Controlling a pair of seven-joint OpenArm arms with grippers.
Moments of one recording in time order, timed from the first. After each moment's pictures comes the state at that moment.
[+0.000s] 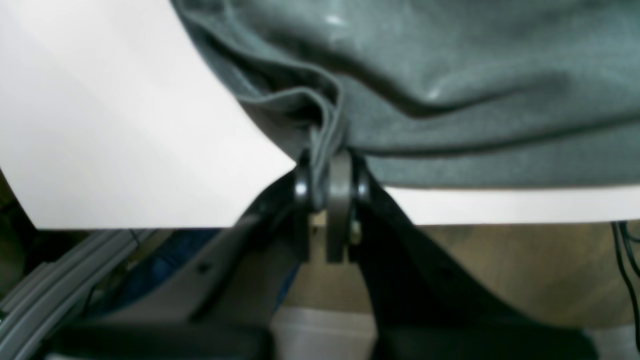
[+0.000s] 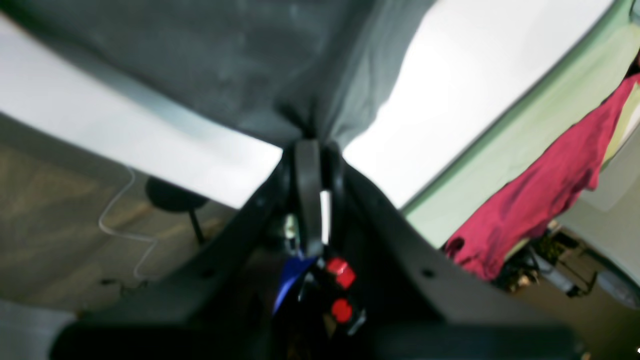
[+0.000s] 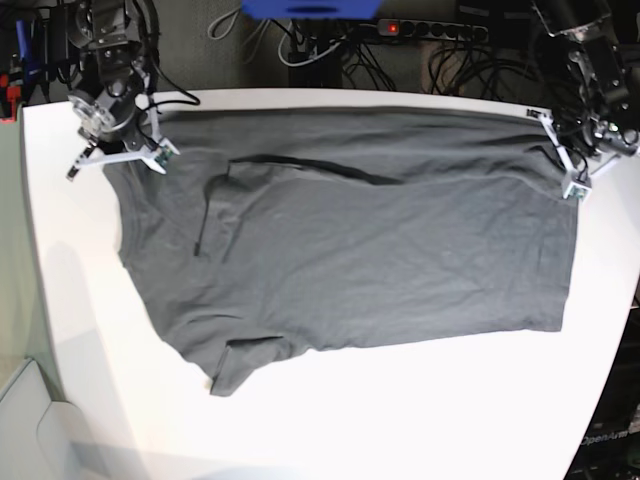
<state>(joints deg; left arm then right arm) 9.5 -15.1 -31.3 90.9 -3.2 -40.5 66.0 -22.4 13.7 1.3 113.6 -28.3 40.4 -63.4</state>
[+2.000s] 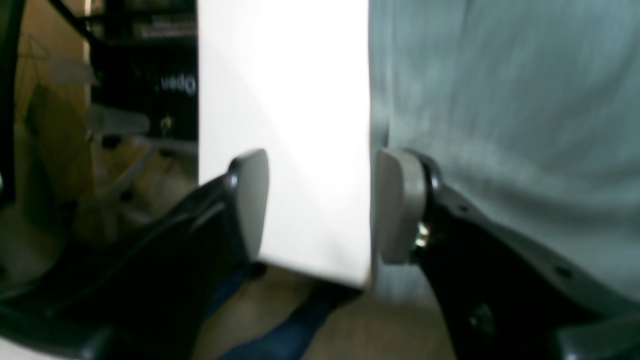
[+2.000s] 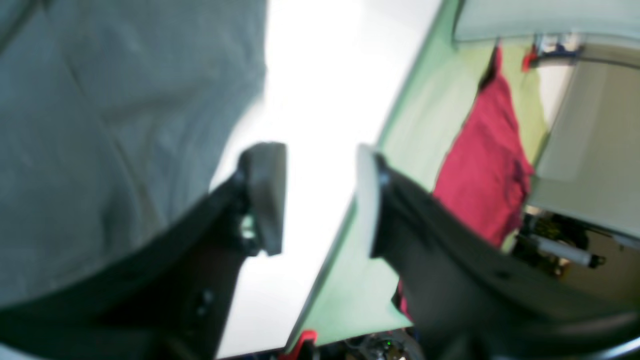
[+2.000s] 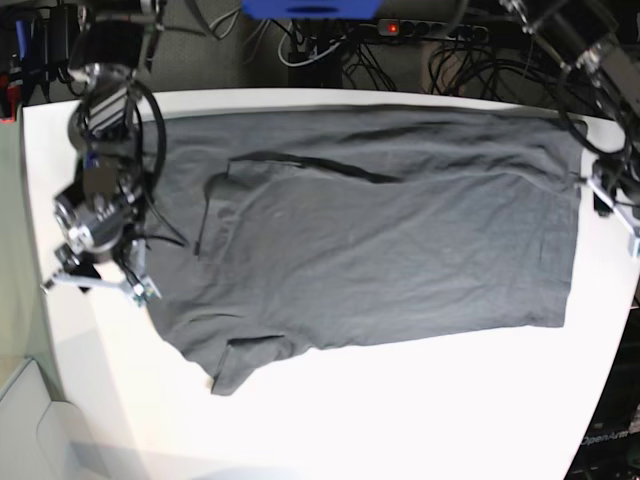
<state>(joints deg) -2.2 -12.9 -44.1 102.6 -3.0 -40.6 65.5 5.4 7.1 6.2 106.0 -28.5 40.3 -63.9</state>
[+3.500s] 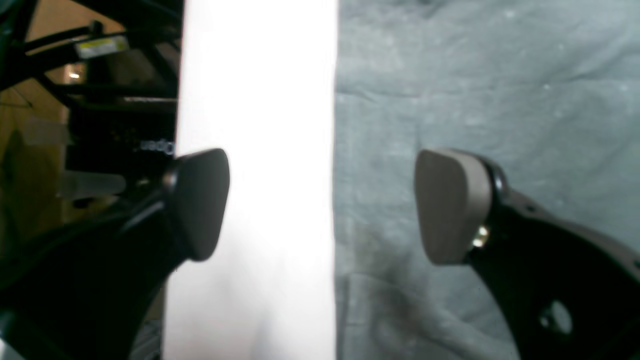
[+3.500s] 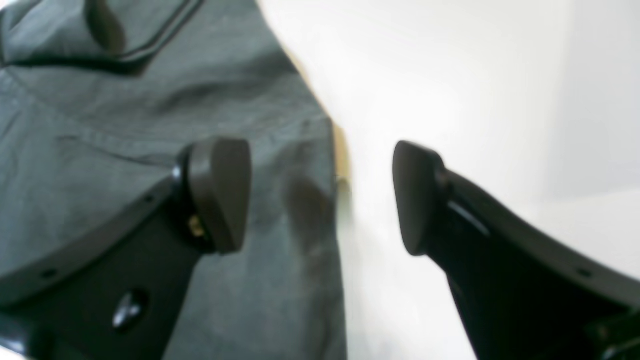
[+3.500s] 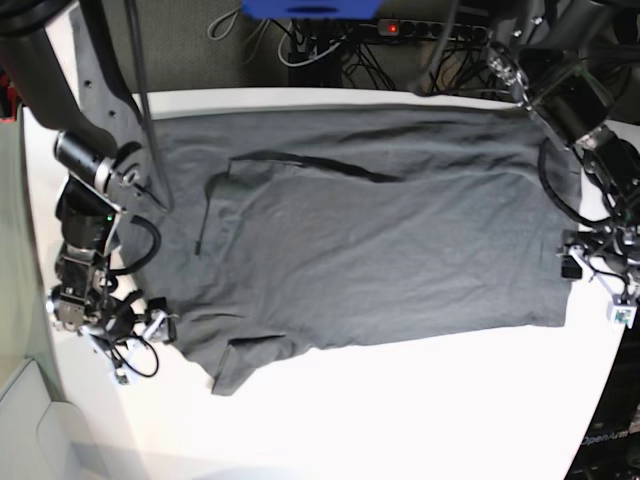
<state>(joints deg) -17.7 -11.0 -39.1 85.7 9.7 -40.7 55.9 40.9 8.9 34.0 34.6 -29.8 40.1 -23.3</state>
